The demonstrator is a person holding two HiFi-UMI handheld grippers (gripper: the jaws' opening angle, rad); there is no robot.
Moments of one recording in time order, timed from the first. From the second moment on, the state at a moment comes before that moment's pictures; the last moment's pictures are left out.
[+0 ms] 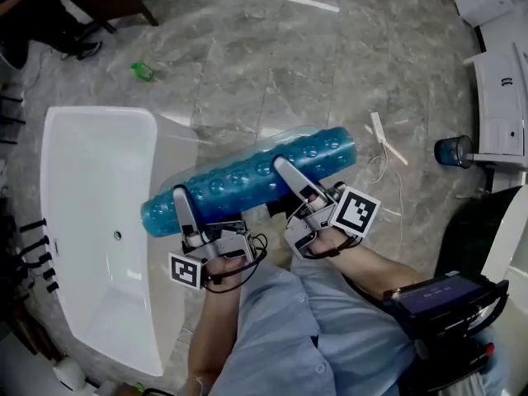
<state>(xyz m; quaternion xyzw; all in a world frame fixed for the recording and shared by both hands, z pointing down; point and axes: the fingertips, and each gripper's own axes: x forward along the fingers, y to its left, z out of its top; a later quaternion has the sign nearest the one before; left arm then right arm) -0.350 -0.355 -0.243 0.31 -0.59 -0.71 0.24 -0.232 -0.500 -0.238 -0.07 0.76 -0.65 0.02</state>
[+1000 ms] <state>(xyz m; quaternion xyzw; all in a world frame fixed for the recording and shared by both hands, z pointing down) -0.445 -0.437 0.123 0.41 -0.51 -0.64 0.40 -0.282 -0.519 0.124 -0.21 0.73 -0.65 0.10</state>
